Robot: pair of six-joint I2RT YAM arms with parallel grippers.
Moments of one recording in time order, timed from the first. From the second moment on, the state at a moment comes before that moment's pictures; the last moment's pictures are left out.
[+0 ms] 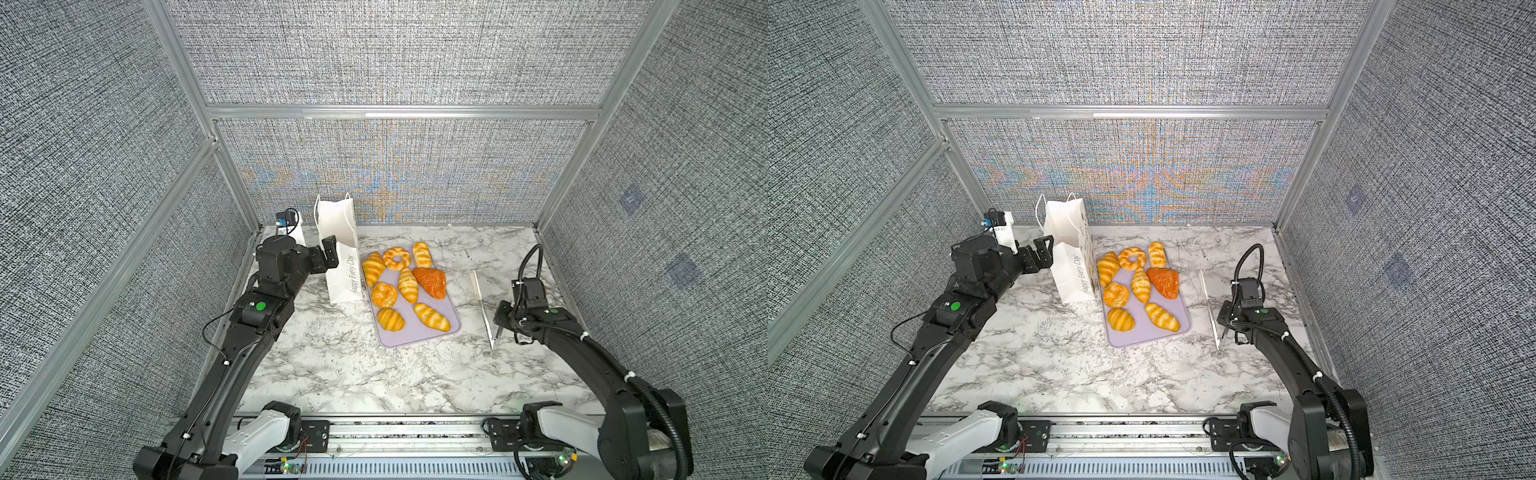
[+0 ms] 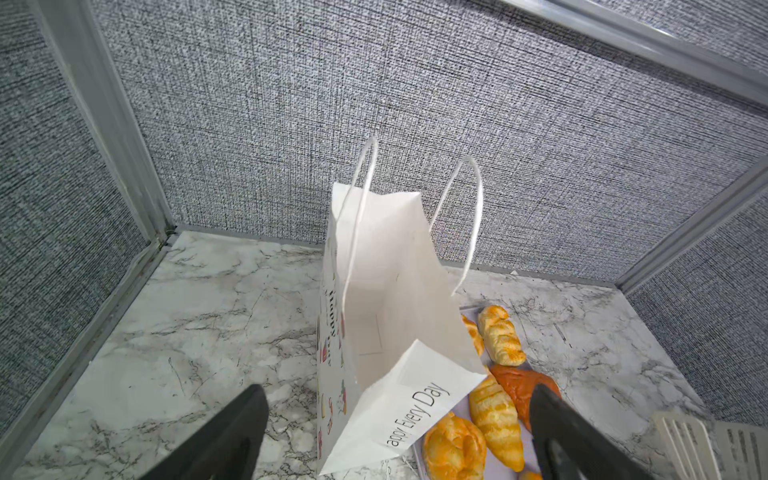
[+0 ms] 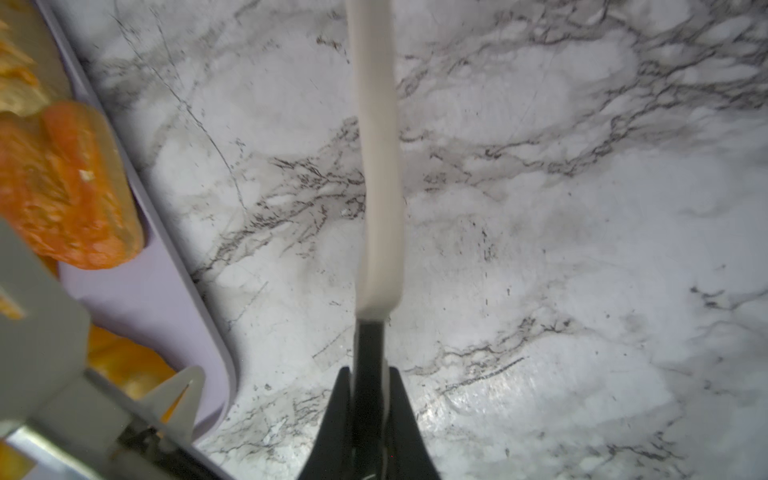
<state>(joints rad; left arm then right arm) -0.33 1.06 1.15 -0.37 -0.10 -0.28 0.11 1.18 0.74 -0.56 0.10 0.49</state>
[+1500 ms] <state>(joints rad) -0.52 1.77 1.44 0.37 0.96 -0.58 0.16 1.61 1.28 -0.29 -0.75 0.66</state>
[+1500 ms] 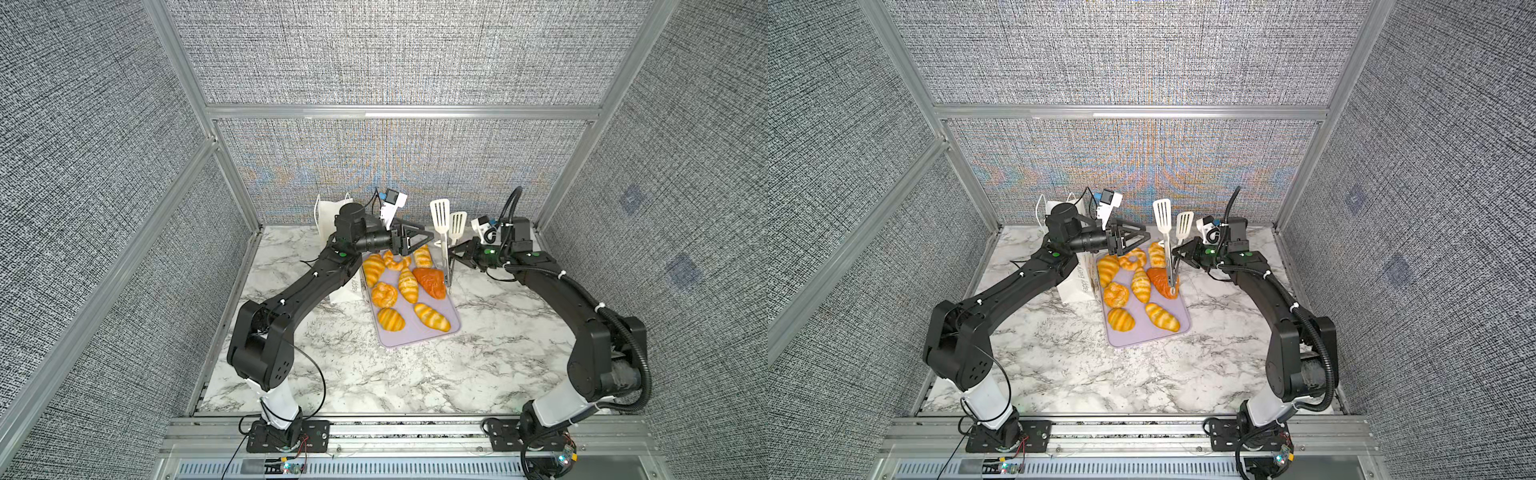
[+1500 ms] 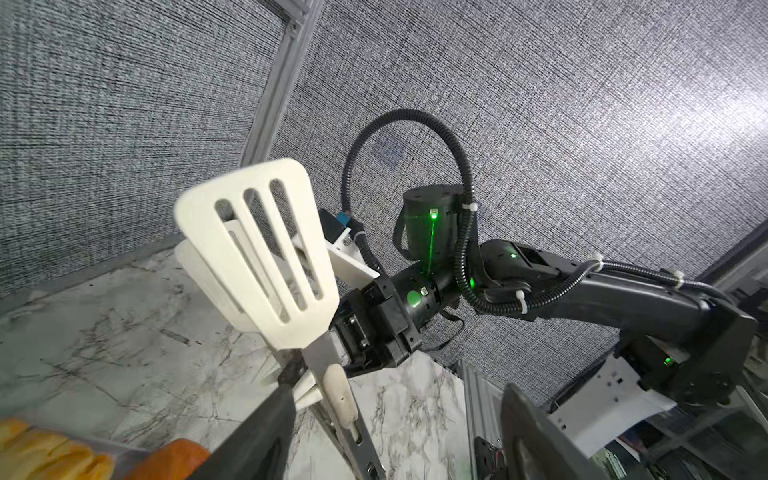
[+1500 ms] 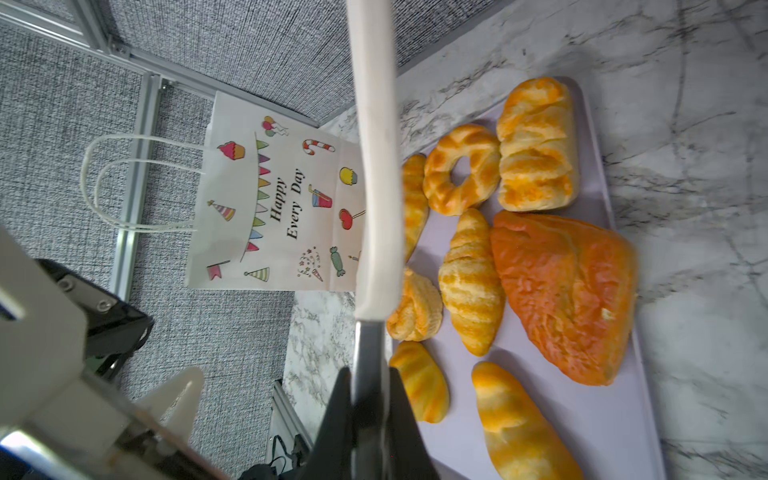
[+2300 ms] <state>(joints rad) -0.52 1.90 1.56 0.44 1.11 -0.68 0.16 1.61 1.31 -0.34 -0.83 0.65</state>
